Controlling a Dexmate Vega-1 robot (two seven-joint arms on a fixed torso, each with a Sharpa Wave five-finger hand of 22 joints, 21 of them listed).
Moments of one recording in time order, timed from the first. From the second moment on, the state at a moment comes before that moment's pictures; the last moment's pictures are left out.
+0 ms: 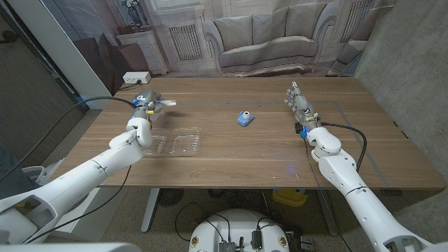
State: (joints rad) left arm 0.78 0.84 0.58 -1.60 0.33 0.47 0.49; left_hand 1.37 0.10 0.29 -0.13 0.18 1.03 -0.05 0.46 0.21 0.99 -0.17 0.34 0.37 1.05 -0.17 0.36 0.34 0.94 -0.14 0.63 0.20; right arm -1.01 -0.33 -0.16 -1.58 0.37 0.07 -0.04; right_hand 0.35 0.06 0.02 0.06 0.21 0.17 0.09 0.20 0.19 0.17 0.10 0.22 0.19 0.05 0.06 0.19 0.18 0.16 -0.04 0.26 0.18
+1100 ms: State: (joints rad) left arm 0.90 0.89 0.48 -1.68 0.30 0.27 0.55; left_hand 1.36 0.09 0.29 -0.13 0.18 1.03 -0.05 0.46 0.21 1.00 -0.18 0.34 0.39 1.05 -0.17 0.35 0.35 0.93 -0.13 0.65 0.20; right arm -1.02 -0.35 -0.15 -1.60 0.38 0.09 0.00; right_hand 0.35 0.06 0.01 0.06 0.21 0.17 0.09 0.20 0.19 0.17 0.10 0.22 0.19 0.05 0.06 0.19 0.18 0.16 -0.04 0.25 0.18
